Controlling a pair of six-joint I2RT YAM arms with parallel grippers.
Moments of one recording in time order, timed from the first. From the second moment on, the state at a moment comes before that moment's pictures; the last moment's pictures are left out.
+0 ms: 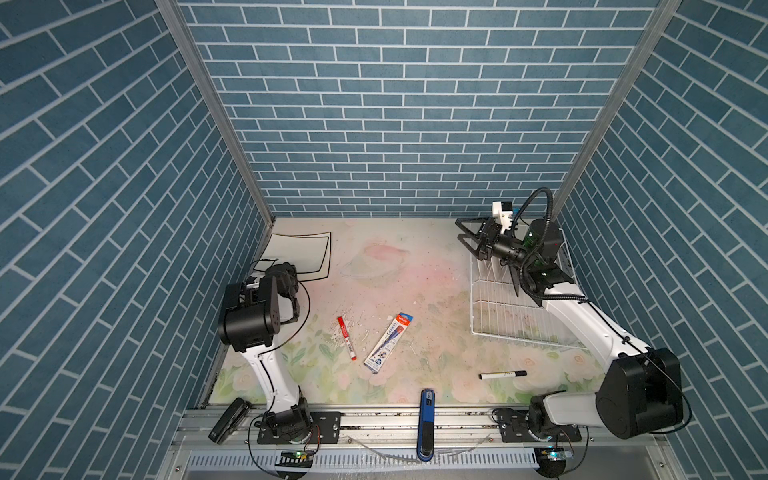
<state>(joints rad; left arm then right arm) 0.23 1.97 0.72 0.95 -0.05 -1.43 0.27 1.35 1.02 0.33 -0.82 1.15</state>
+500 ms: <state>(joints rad) 0.23 1.96 0.73 0.94 -0.06 -1.44 0.27 1.35 1.02 0.33 -0.82 1.15</state>
